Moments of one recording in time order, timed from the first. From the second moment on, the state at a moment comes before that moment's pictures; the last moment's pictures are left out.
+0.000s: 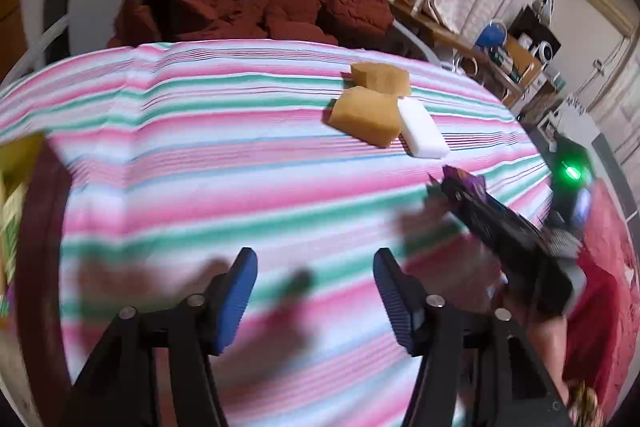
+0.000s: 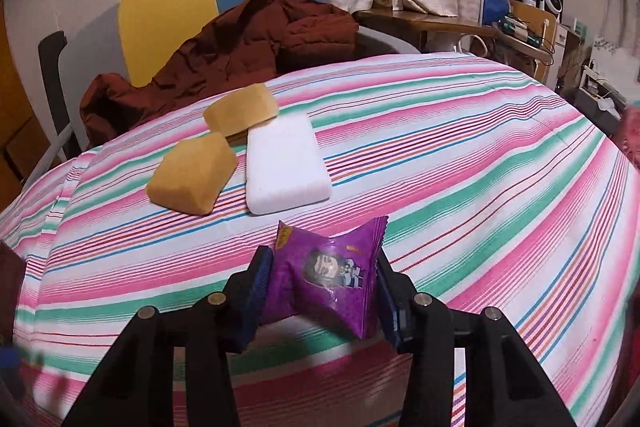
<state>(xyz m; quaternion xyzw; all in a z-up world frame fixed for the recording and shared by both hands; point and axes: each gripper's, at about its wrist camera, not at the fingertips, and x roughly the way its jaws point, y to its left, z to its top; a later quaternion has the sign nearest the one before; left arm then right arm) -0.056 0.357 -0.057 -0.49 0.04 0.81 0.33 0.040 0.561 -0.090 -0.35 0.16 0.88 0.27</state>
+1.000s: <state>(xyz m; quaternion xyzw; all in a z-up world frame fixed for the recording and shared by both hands) -0.139 0.496 -0.092 -0.45 0.09 0.82 0.34 0.044 0.572 -0.096 -0.34 0.18 0.88 0.27</state>
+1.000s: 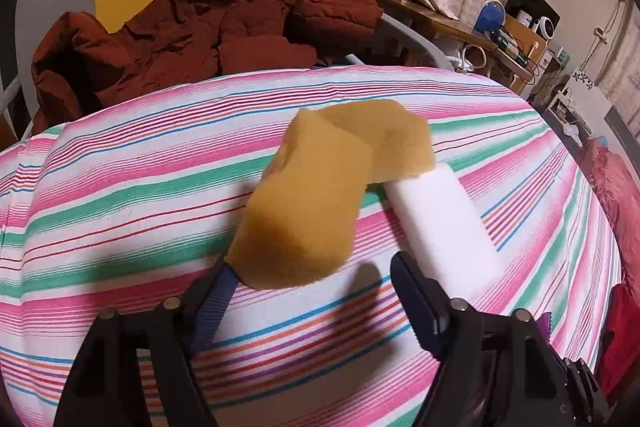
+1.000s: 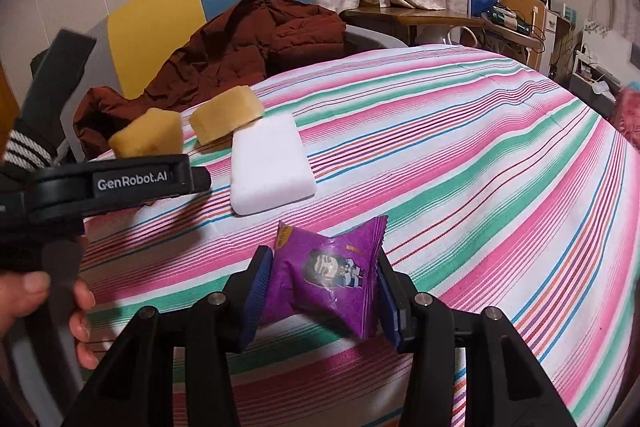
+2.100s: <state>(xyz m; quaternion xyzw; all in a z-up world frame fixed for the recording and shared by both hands) -0.084 0.362 -0.076 -0.40 -0.02 0.86 0.32 0.046 0.538 -0.078 -0.30 0.09 0.91 0.28</state>
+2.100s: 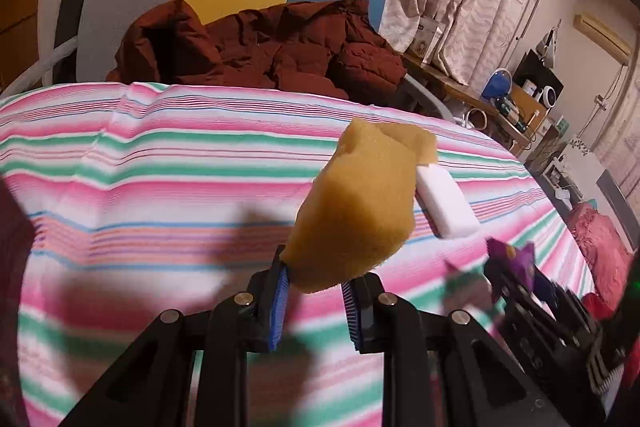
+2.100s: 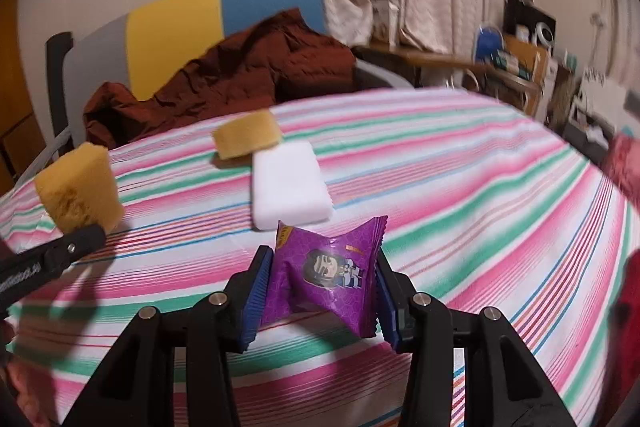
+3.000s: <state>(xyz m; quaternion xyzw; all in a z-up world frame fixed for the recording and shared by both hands) -0.046 0.153 -0.020 -0.35 -0.15 0.89 0.27 0.062 0.419 -0.067 -0.32 -0.01 0.94 0.14</state>
